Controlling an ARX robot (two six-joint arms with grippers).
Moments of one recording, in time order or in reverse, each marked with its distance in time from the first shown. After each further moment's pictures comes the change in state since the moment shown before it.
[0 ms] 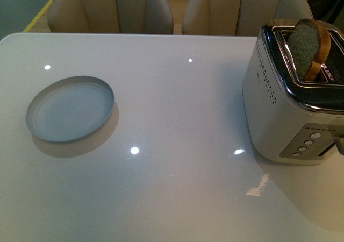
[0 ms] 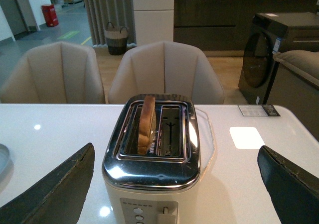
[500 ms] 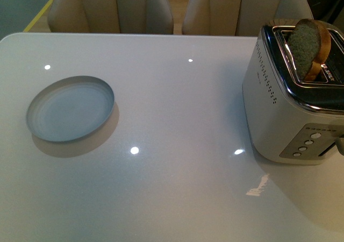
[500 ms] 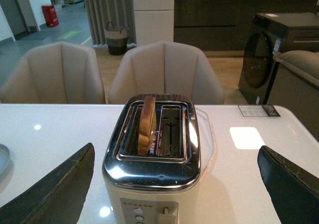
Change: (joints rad) left arm 0.000 -0.227 0.000 -0.259 0.000 0.000; right arm 0.000 0.000 0.000 0.000 0.000 0.000
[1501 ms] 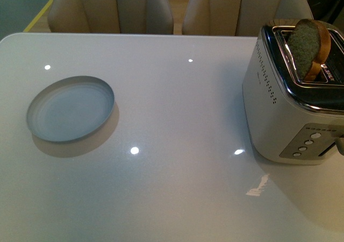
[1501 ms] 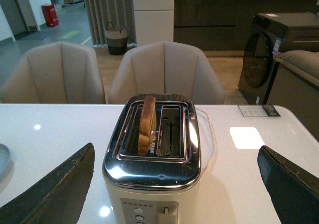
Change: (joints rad) left arm 0.000 -0.084 0.000 -0.058 0.000 0.002; right arm 0.000 0.000 0.000 0.000 0.000 0.000
